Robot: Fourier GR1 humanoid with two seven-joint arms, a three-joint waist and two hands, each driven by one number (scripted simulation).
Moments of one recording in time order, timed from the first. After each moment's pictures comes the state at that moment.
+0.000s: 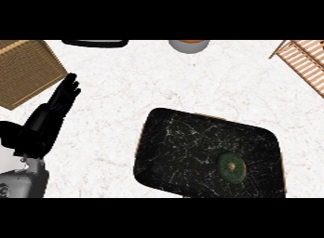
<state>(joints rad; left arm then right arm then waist) -0.15 0.21 0.01 -1.65 0.03 -0.08 0.18 -1.41 -0.61 -0.36 -0.23 1.90 -0.43 1.02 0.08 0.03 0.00</state>
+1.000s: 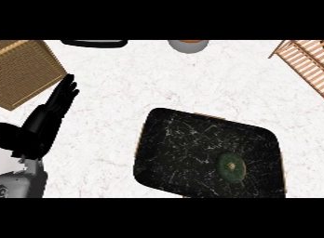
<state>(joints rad) -0.14 0.20 0.02 -1.66 0.03 -0.09 0.17 -1.40 -0.64 -0.51 -0.10 1.71 -0.27 0.78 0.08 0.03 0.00</state>
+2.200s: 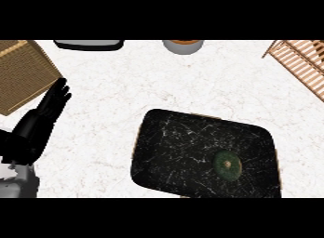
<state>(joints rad) -0.10 0.22 0.05 -1.68 0.04 -0.10 0.18 -1.41 -0.70 -0.40 -0.20 1.83 0.01 1.07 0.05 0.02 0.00</state>
